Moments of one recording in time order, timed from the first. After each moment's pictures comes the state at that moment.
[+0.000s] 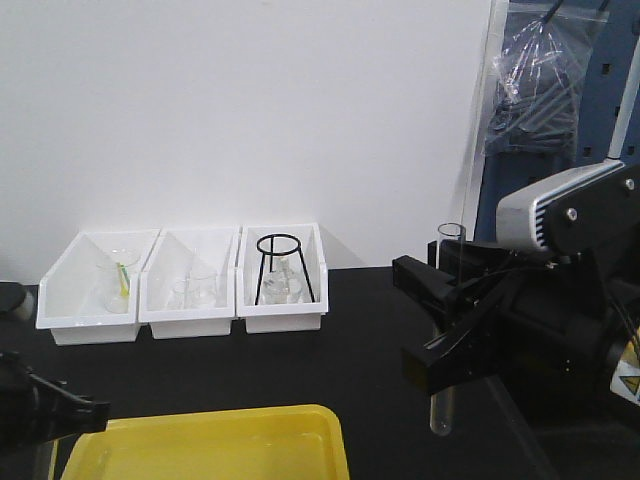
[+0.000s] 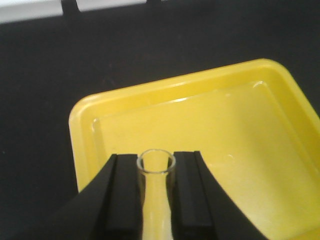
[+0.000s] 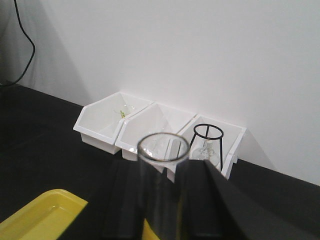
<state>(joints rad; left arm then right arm) -0.21 1.23 -0.94 -0.06 0.57 -0.13 0.59 1.10 -0.93 -0.27 0.01 0.19</state>
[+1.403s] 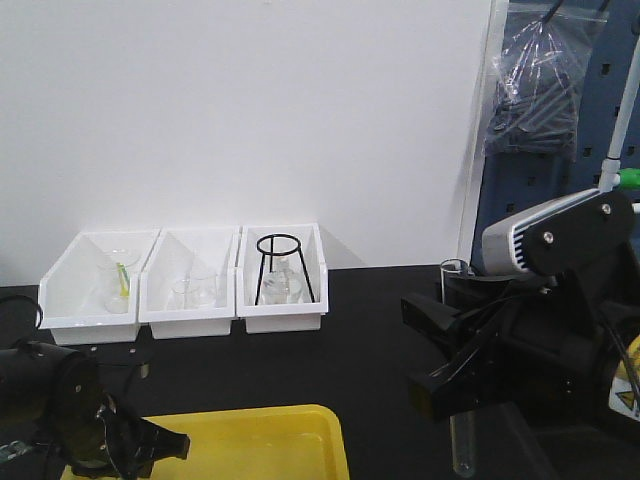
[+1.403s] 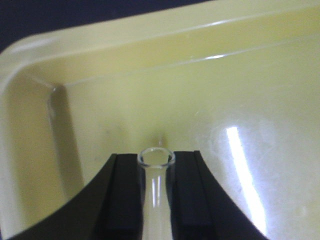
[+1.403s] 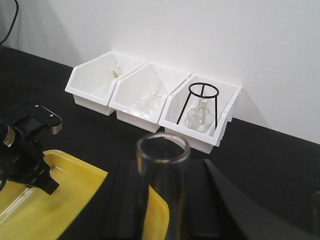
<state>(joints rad) -0.21 1.88 -1.20 0.01 0.60 -0.24 0.59 1.10 -0.93 -0.26 0.15 0.19</state>
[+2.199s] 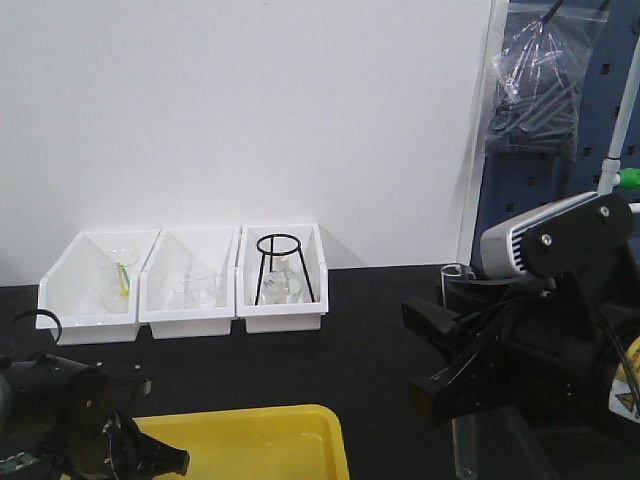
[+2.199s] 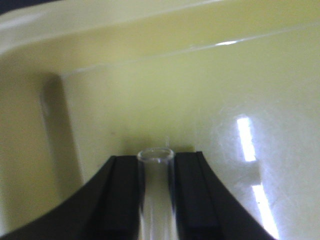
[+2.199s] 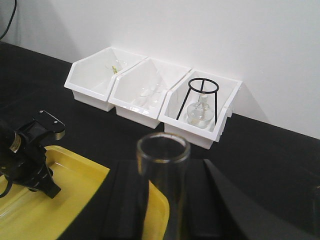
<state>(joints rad) -0.21 1.94 -1.20 0.07 0.58 -0.26 0.59 1.10 -0.93 -0.25 0.16 0.19</state>
